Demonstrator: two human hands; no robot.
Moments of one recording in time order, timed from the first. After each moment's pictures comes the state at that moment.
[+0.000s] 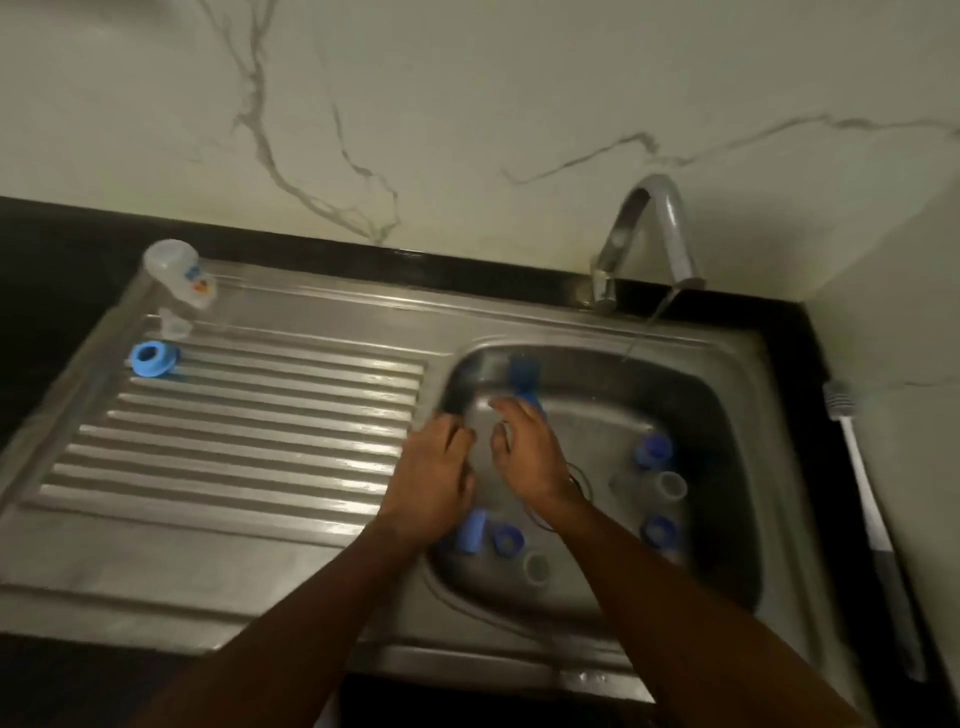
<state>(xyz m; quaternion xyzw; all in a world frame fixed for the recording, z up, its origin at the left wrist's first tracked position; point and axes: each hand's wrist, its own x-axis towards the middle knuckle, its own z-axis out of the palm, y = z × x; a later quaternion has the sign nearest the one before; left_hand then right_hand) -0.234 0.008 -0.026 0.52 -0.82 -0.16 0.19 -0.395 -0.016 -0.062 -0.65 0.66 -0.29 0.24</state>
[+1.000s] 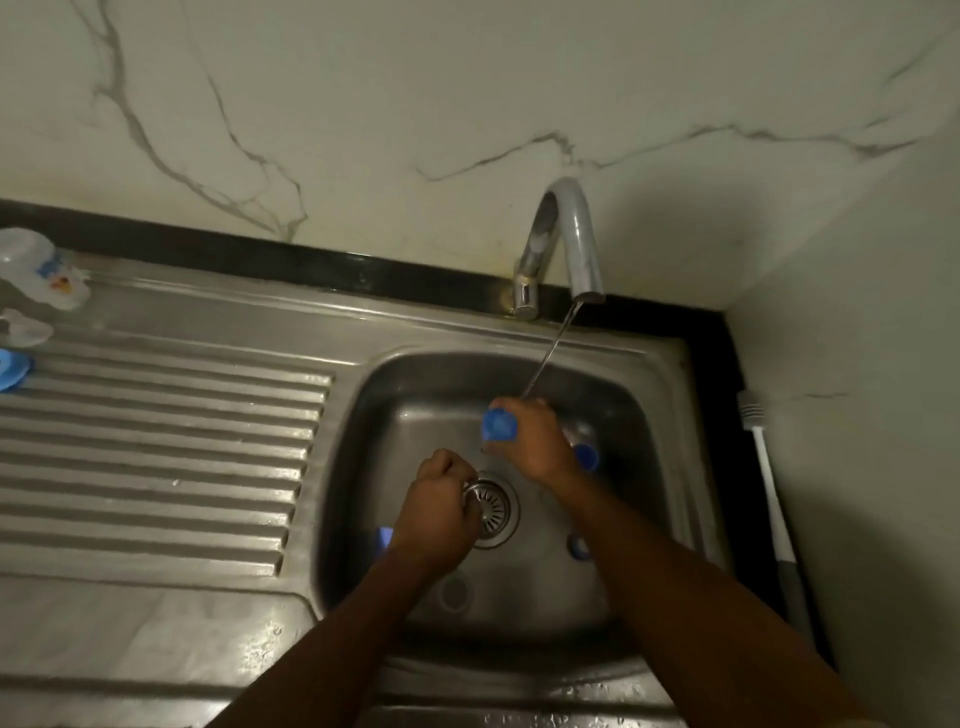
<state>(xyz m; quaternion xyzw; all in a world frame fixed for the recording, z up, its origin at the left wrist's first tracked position) -0.347 0.021 -0.055 0.57 -0.71 -0.35 0.21 -0.519 -0.053 -0.073 -0.58 0.73 -0.19 0.30</state>
